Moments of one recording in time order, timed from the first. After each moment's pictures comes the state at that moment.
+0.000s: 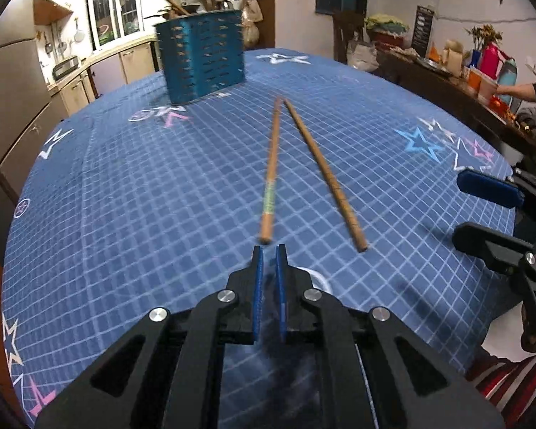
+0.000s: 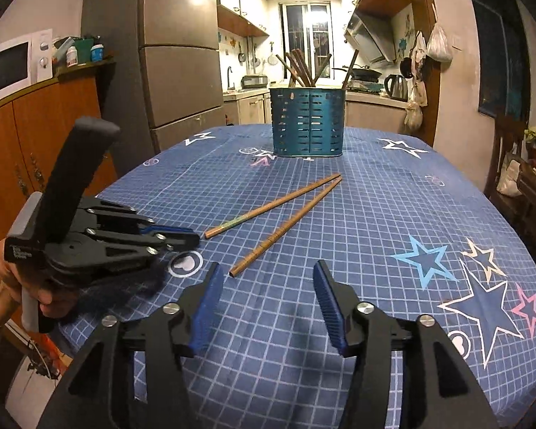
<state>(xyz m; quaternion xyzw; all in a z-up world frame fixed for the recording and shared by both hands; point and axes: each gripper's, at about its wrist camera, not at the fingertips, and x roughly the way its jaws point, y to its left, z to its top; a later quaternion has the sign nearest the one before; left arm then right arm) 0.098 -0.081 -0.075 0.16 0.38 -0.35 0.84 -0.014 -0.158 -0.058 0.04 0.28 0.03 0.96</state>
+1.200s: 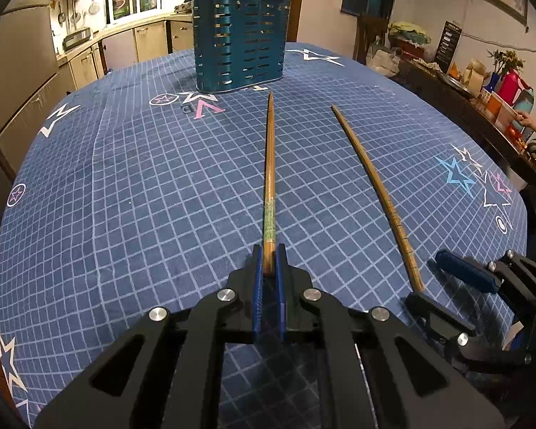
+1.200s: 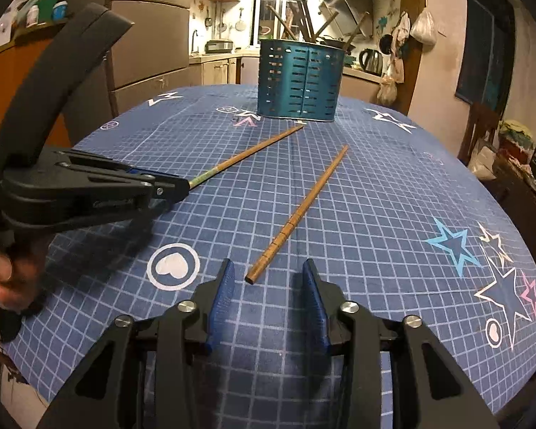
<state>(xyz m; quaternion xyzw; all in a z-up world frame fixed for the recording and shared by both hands) 0.149 -0.070 -0.083 0.12 0.42 -0.33 0.84 0.049 -0.105 -0.090 0.01 0.35 -0.06 0.93</state>
